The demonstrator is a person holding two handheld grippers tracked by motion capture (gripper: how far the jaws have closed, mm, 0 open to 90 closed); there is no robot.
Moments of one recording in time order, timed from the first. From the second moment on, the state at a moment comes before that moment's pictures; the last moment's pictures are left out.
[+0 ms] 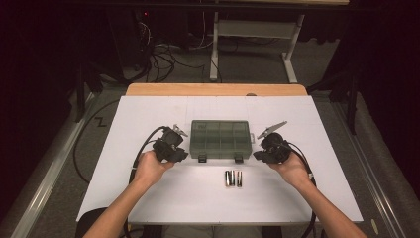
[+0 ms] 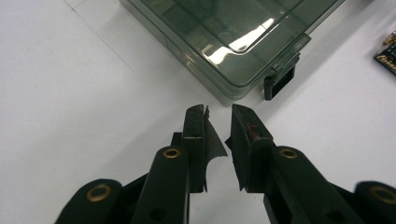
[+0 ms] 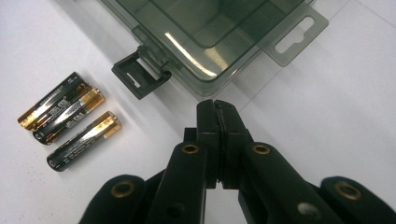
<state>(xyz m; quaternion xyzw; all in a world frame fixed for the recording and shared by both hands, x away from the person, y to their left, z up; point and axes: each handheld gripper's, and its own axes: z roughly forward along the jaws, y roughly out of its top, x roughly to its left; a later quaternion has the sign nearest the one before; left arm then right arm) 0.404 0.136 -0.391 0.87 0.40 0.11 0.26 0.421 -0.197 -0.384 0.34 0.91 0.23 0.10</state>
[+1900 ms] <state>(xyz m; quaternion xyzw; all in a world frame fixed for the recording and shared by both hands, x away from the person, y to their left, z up) 0.414 0.116 -0.378 0.87 0.39 0.14 0.26 0.425 -0.199 -0.364 0.34 0.88 0.30 0.11</state>
